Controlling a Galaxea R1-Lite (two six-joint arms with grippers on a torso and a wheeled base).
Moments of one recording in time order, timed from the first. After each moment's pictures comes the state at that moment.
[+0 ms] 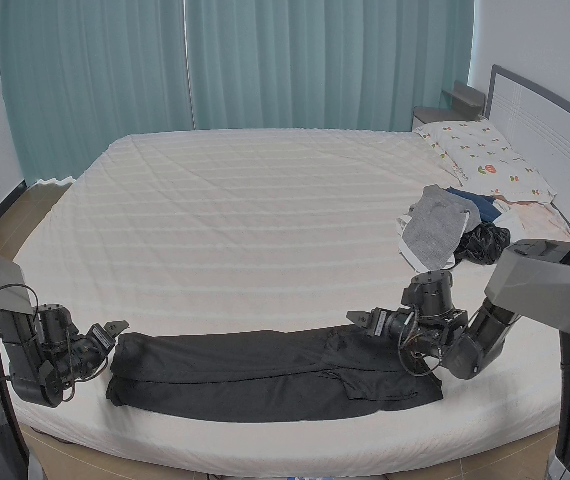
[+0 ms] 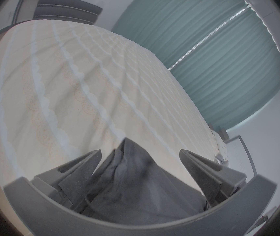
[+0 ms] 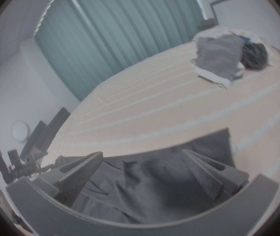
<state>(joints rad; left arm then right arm) 0.18 2.31 -0.35 -1.41 -0.24 -0.74 0.43 2.35 -0.85 -0.98 0.00 0.53</state>
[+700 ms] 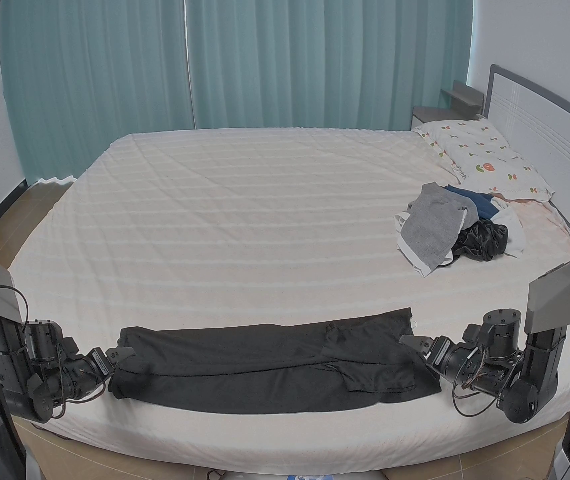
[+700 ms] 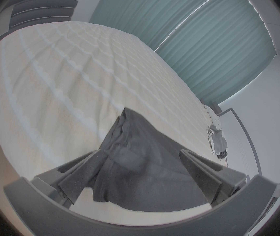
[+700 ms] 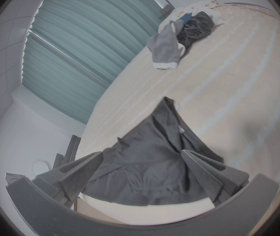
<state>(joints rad) 0.20 2.25 -0.17 -1.41 -0.38 -0.56 0.29 2.28 -0.25 -1.55 0.14 0.82</state>
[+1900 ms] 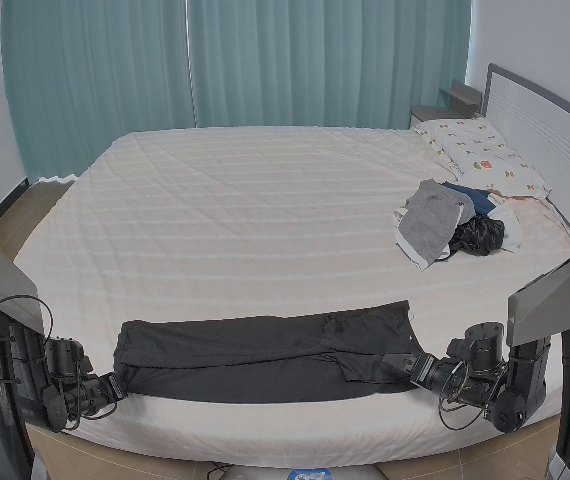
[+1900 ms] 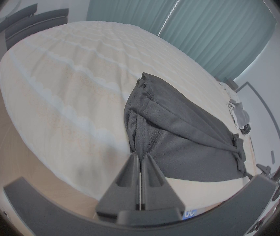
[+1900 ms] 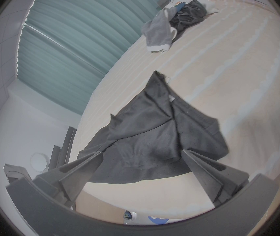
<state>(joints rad) 0.13 2.37 -0.15 -1.41 -0.17 -0.40 0.35 2.35 -0.26 -1.55 0.14 0.82</state>
